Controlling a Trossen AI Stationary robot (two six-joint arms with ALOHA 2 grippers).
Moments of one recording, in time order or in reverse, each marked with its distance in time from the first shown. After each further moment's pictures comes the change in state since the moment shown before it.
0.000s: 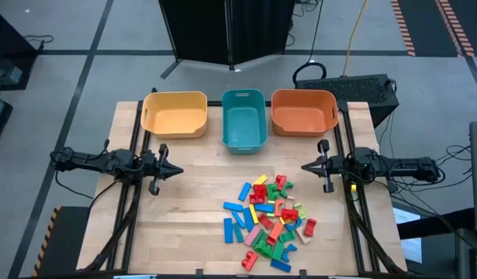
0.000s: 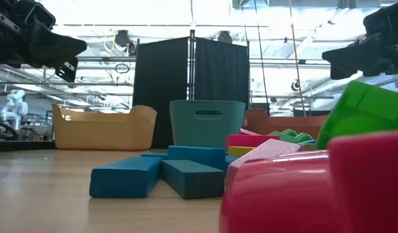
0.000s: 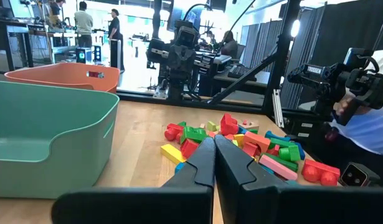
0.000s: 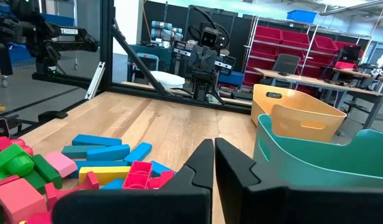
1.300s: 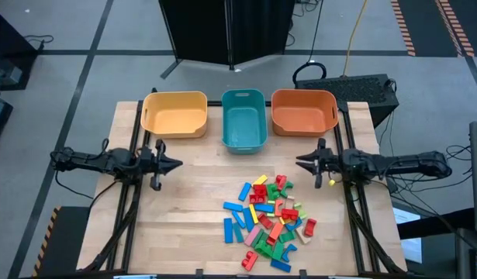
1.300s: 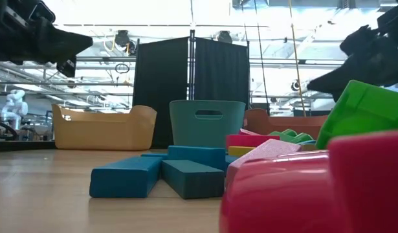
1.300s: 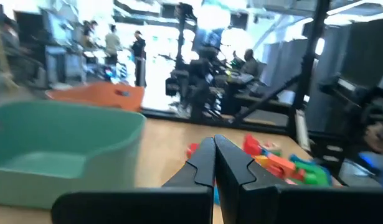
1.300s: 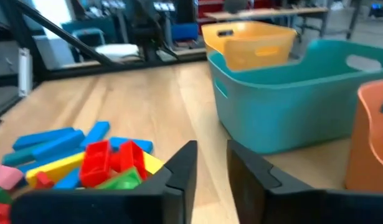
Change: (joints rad) left arm 0.000 0.000 0.000 0.095 -0.133 0.051; right arm -0.002 0.245 0.000 0.042 0.242 0.287
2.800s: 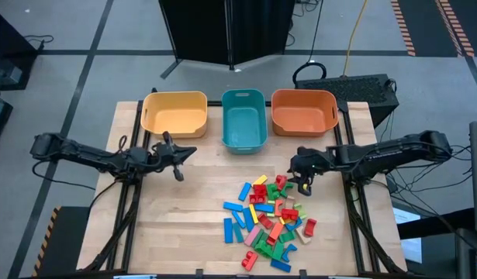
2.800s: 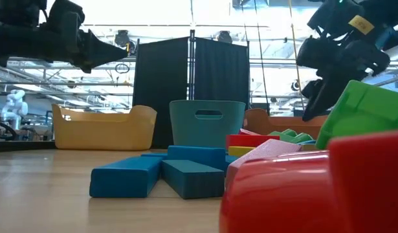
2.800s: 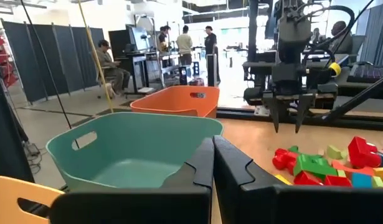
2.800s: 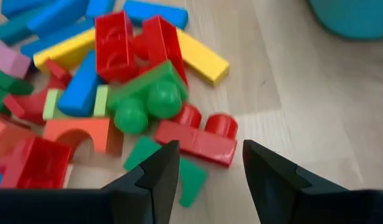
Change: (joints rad) left arm 0.072 0.750 0.076 0.630 -0.222 0.159; right arm 0.003 0.793 0.468 -0.372 -0.231 0.065
